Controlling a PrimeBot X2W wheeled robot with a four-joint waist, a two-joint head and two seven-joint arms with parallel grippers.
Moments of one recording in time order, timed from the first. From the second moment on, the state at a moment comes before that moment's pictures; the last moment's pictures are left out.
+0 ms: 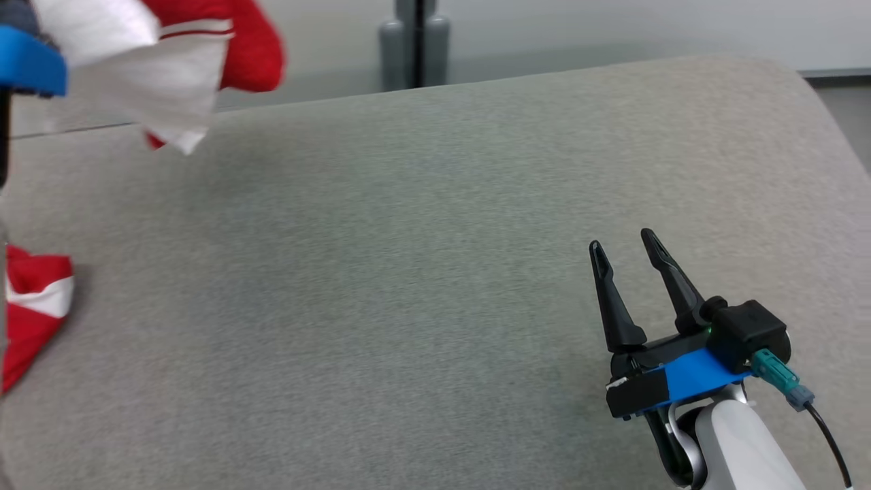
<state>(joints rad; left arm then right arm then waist) -0.91 0.48 -0.17 0.29 -0.29 -0.12 -0.08 -0.26 -0.05 0.14 0.24 0.15 0.13 -0.26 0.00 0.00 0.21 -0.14</state>
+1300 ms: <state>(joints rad) -0.61 0.15 -0.62 0.60 -0.42 -0.13 -0.24 -0.29 -0.05 0.14 0.24 0.19 0.13 -0.26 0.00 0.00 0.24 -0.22</state>
